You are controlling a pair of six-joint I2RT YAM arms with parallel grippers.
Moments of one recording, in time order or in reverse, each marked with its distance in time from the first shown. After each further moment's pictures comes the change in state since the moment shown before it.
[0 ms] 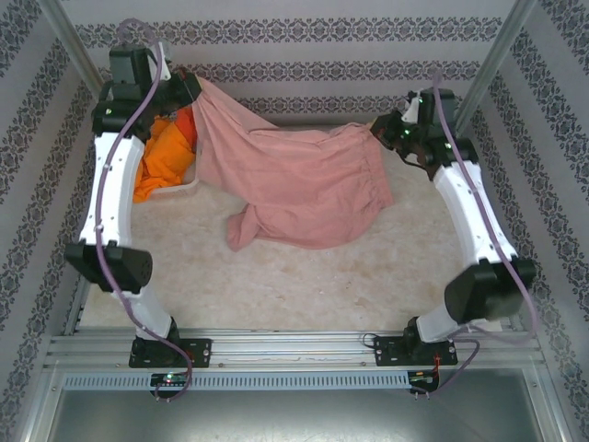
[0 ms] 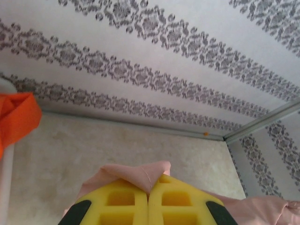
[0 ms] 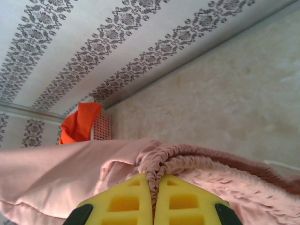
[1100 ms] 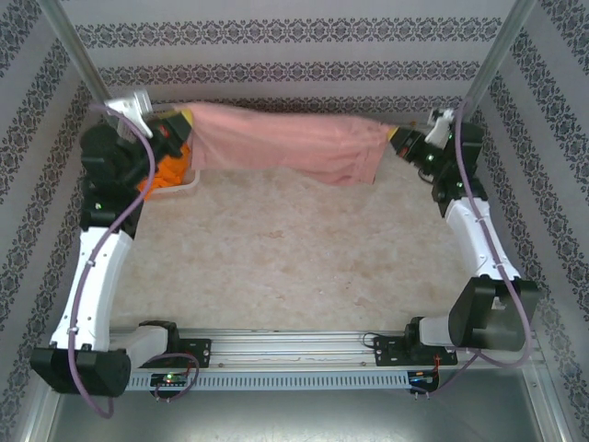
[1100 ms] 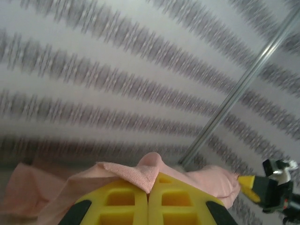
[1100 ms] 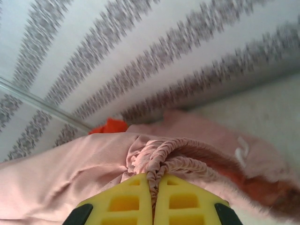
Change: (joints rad) left arm 0.001 -0.735 -1.038 0.700 0.114 -0.050; right arm -0.196 -0.230 -0.569 0.596 -0.269 -0.031
